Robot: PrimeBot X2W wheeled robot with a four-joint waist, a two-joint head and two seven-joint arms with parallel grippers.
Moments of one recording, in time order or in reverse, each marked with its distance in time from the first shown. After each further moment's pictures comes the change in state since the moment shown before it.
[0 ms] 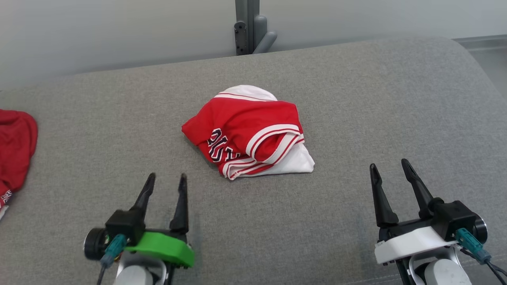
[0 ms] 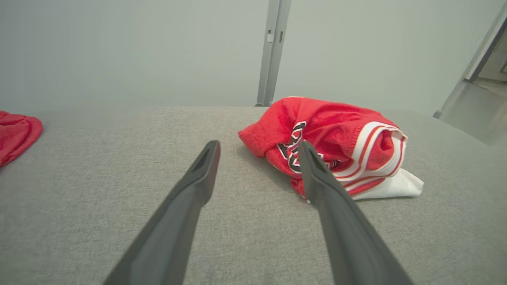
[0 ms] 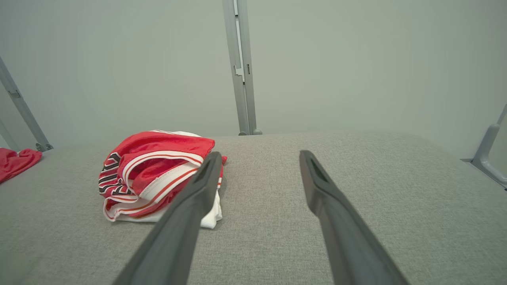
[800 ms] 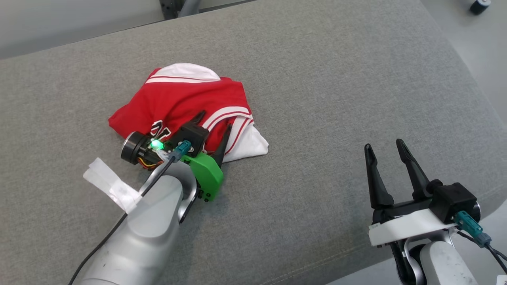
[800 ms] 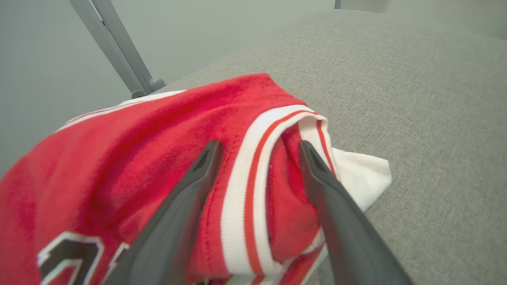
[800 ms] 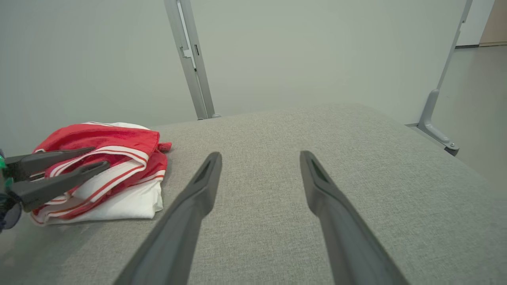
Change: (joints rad) left arm -0.644 -0.003 -0.411 0.630 0.072 -0.033 0.032; right arm -0.085 -0.001 0.026 0.003 0.054 0.000 0.000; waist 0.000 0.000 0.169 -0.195
